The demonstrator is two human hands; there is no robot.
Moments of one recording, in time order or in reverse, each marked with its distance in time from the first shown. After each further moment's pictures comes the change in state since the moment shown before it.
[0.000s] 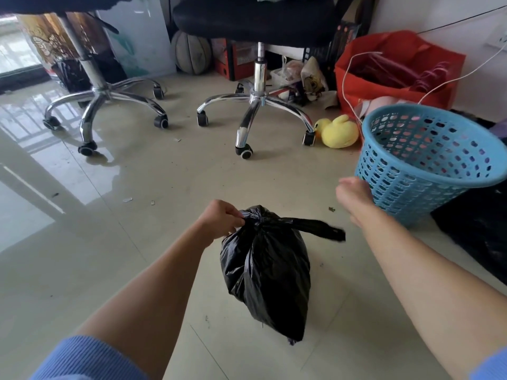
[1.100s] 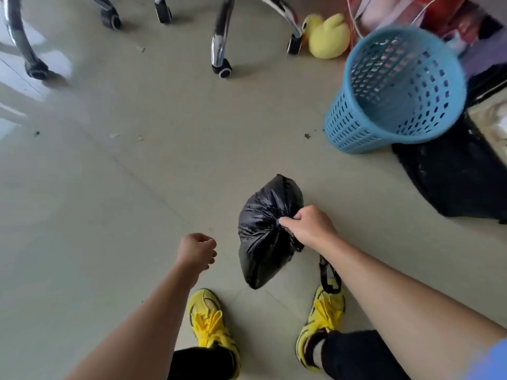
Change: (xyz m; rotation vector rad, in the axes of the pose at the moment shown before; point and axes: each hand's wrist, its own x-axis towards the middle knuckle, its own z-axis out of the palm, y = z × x) left_hand -0.187 0.043 -0.031 -0.134 -0.085 -0.715; right_hand -0.165 -0.004 -0.062 -0.585 -0.548 0.171
